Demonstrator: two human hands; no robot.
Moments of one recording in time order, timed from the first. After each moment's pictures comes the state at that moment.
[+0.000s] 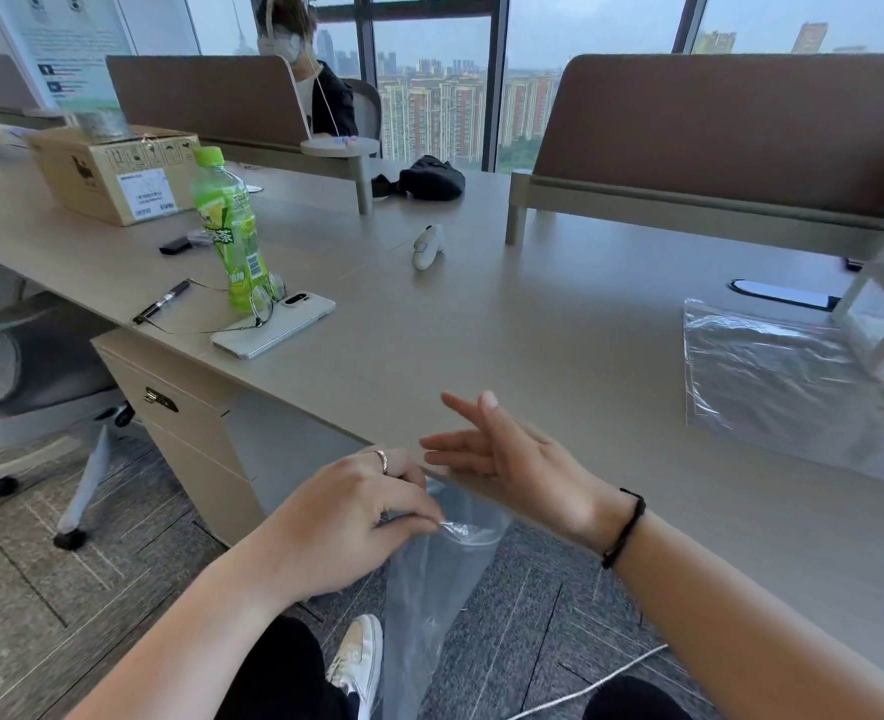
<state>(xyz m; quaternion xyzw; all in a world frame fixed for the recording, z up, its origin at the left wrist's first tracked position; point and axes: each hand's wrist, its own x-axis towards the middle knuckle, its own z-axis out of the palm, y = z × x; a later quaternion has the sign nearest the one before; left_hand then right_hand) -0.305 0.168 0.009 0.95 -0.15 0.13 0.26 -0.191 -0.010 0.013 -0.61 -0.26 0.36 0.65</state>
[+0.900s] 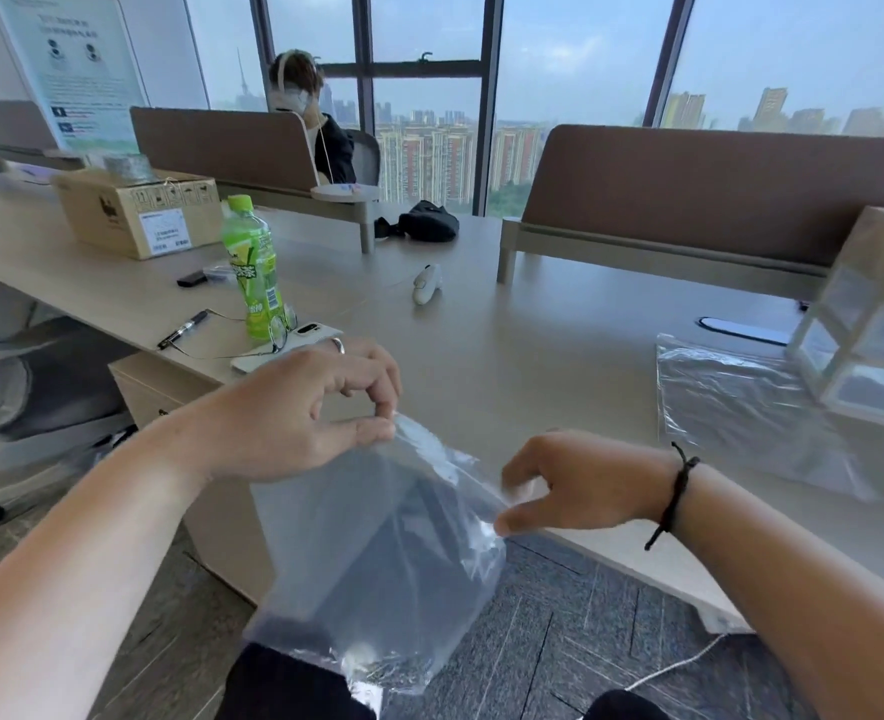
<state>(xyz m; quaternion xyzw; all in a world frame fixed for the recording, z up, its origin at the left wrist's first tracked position) -0.335 0.191 0.134 0.94 -0.16 0.10 0.27 -0.205 -0.056 0.083 -0.86 -0.49 0.14 0.09</state>
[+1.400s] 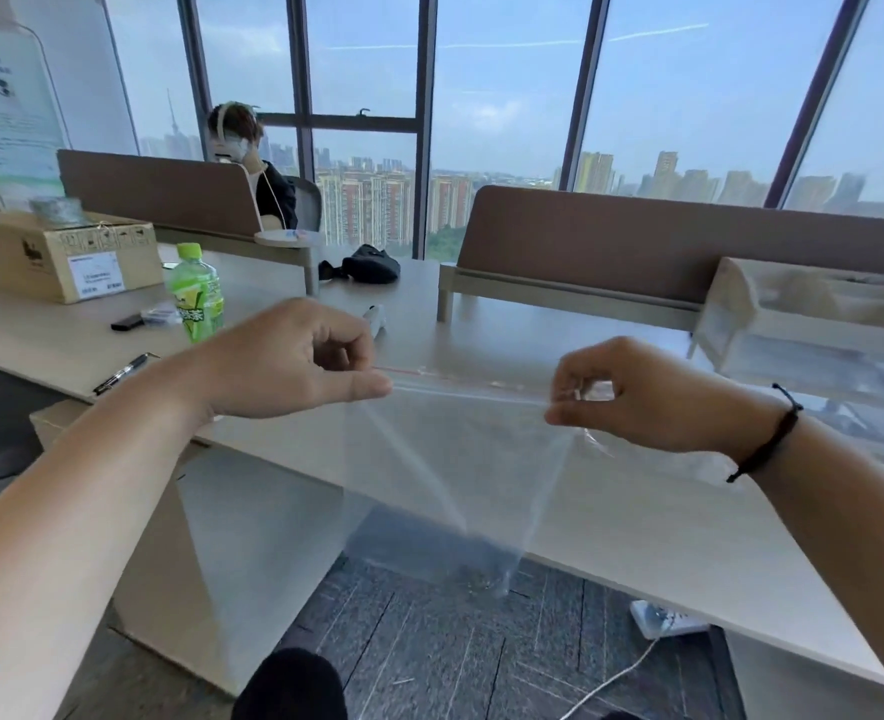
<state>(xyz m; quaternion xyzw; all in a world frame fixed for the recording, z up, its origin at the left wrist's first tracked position) -0.313 0.180 0.185 0.91 -0.21 0.14 0.32 -0.227 -0.137 0.182 -0.88 -0.43 -0.07 0.20</state>
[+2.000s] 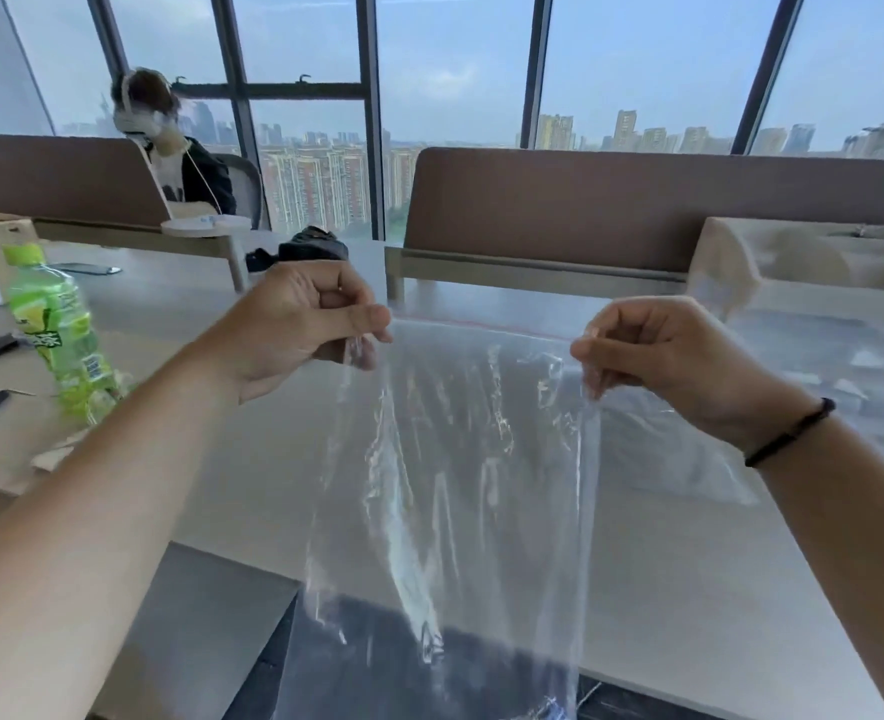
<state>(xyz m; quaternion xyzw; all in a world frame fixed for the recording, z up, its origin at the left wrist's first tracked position) -0.155 0.142 0.166 0.76 -0.17 0.10 0.62 -0.115 -0.180 0.154 -0.76 -0.29 -0.02 0.59</state>
